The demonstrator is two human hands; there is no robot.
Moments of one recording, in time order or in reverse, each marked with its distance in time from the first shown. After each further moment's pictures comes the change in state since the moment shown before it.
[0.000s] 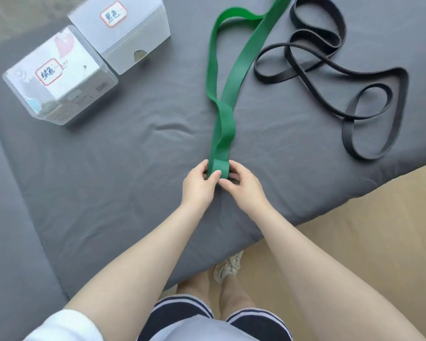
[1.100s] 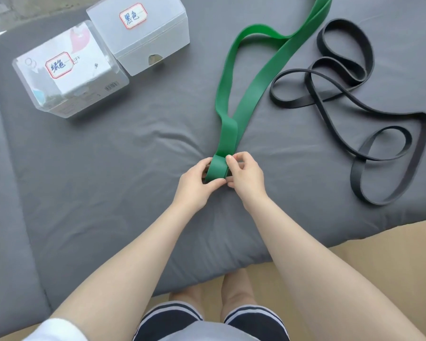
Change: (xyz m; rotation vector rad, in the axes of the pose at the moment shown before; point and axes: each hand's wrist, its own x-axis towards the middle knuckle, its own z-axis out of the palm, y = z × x) left_hand 0.030 0.019 -0.006 0.085 0.006 0.116; right_hand 0.057 -0.049 -0.020 0.087 0.088 0.164
